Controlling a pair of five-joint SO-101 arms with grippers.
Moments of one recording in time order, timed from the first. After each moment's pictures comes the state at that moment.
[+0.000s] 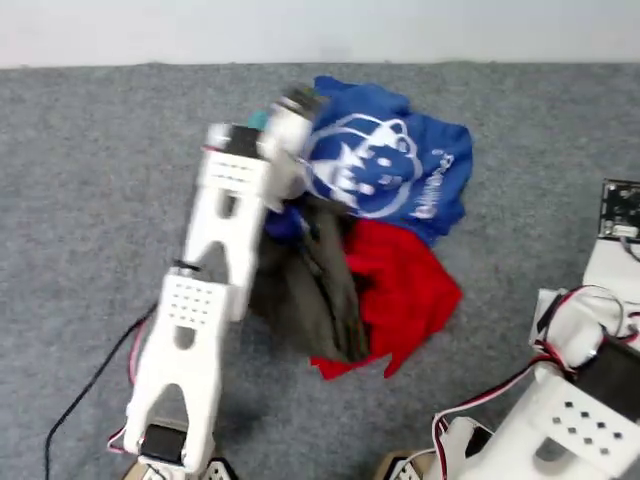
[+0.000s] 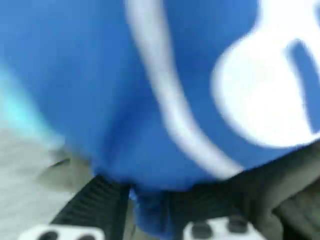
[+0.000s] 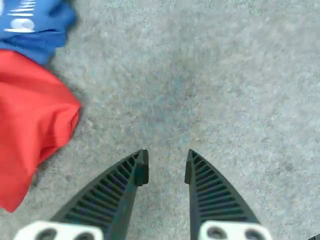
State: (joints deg) left arm 6.2 68.2 -81.4 99.7 -9.3; right arm 31.6 -52.0 21.6 94.2 20.6
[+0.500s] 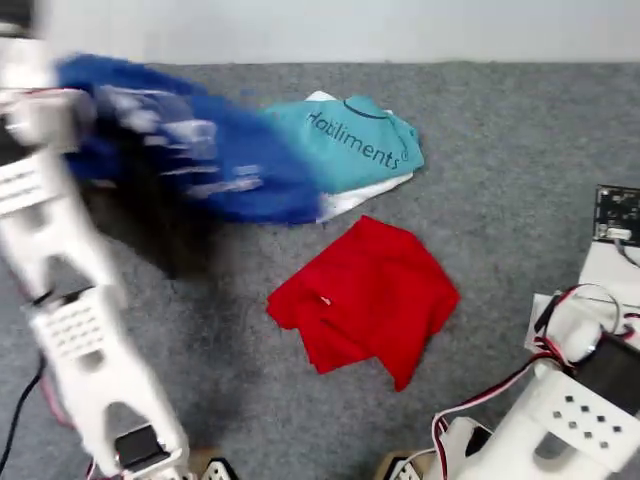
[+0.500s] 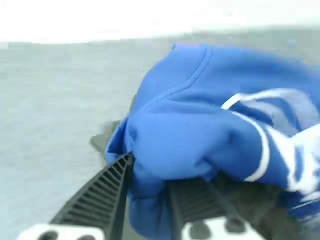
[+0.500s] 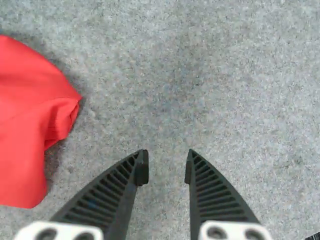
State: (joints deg) left arm -28.8 45.1 -91.6 99.7 -9.5; right arm 31.6 -52.0 24.0 94.2 20.6
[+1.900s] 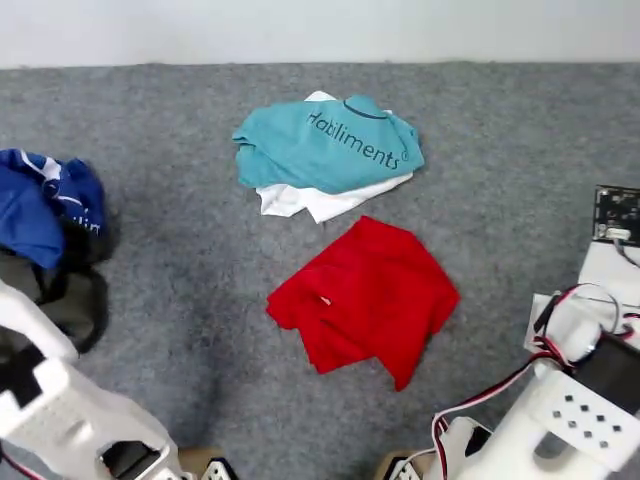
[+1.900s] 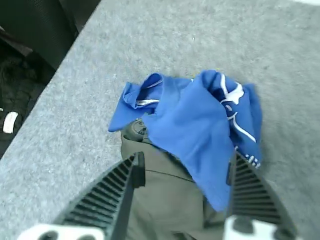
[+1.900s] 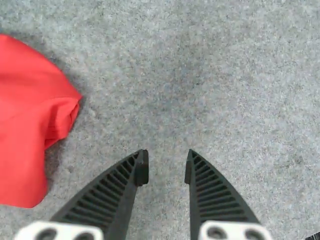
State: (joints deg) left arm -45.1 14.3 -54.0 99.7 -9.5; right arm 31.6 -52.0 24.4 94.2 20.6
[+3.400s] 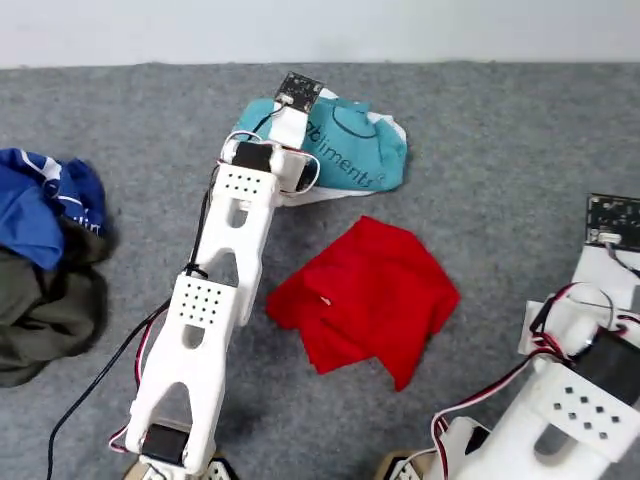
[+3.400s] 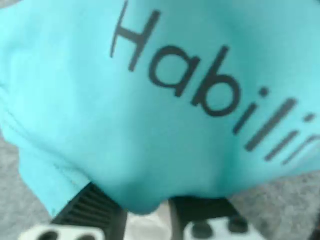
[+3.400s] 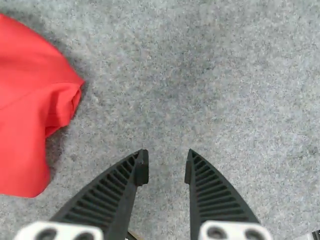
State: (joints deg) left arm 9.9 75.0 -79.4 78.6 -2.3; right arm 31.6 -51.8 28.2 94.1 20.6
